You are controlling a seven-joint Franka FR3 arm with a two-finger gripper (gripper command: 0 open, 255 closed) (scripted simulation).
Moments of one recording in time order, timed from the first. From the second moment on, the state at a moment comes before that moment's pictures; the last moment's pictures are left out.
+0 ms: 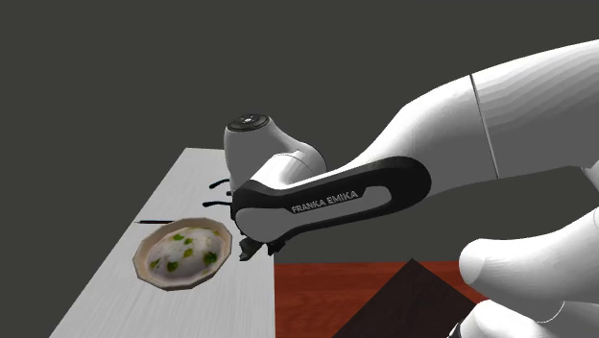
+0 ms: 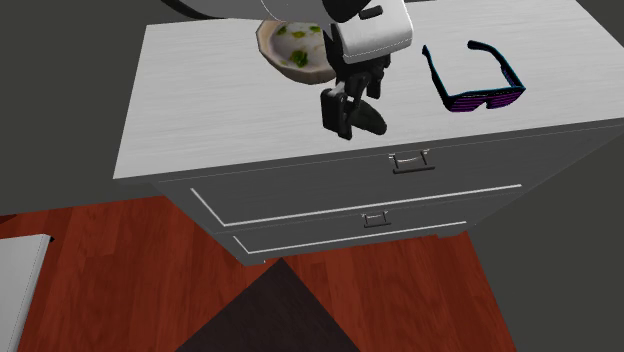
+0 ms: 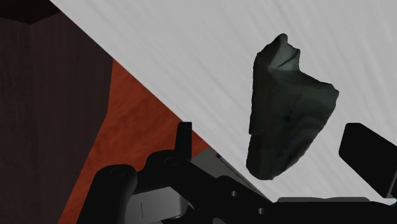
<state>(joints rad) -1.22 -0.37 1.78 -2.13 0.22 2.21 1.76</state>
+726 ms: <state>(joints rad) -1.22 -0.37 1.78 -2.13 0.22 2.21 1.76</state>
